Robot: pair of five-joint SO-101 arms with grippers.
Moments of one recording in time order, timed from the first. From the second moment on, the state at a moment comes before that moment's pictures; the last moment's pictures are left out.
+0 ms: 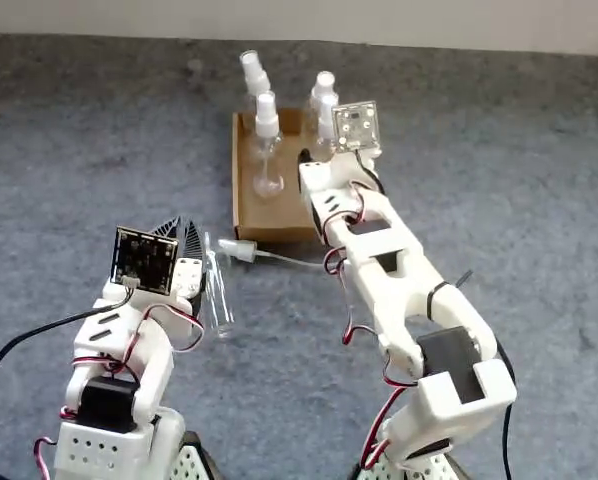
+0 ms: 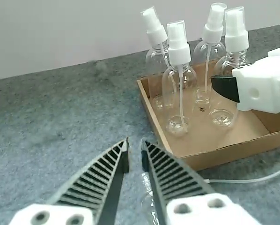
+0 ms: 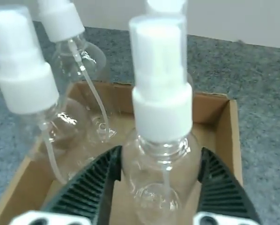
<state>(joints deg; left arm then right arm) 2.7 -91.7 78.6 40.9 -0.7 -19.2 5.6 33.5 -6.9 -2.1</state>
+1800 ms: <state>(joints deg) 2.7 -91.7 78.6 40.9 -0.7 -19.2 5.6 33.5 -6.9 3.3</state>
